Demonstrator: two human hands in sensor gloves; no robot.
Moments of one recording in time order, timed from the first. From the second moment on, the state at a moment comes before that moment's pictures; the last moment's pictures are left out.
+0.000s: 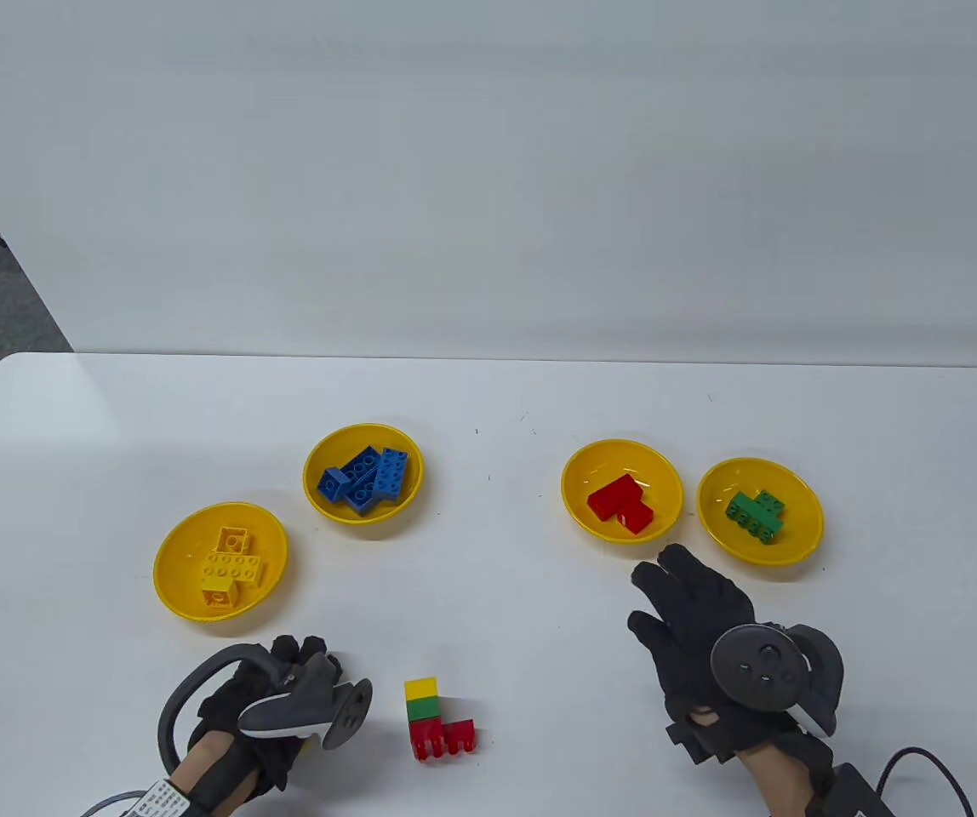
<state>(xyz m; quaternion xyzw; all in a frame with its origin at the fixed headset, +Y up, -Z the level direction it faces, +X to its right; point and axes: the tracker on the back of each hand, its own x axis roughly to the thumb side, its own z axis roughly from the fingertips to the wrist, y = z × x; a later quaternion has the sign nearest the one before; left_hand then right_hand) -0.213 -0.743 -0.268 -0.22 -0.20 -0.28 0.91 0.190 -0.658 -0.276 0.18 -0.17 0.93 0.28</state>
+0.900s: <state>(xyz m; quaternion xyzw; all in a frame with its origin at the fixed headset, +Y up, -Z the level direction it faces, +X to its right) -0.139 -0.645 -0.255 0.19 -0.25 0.16 0.93 0.160 -0.673 -0.273 0.20 -0.13 0.84 0.49</state>
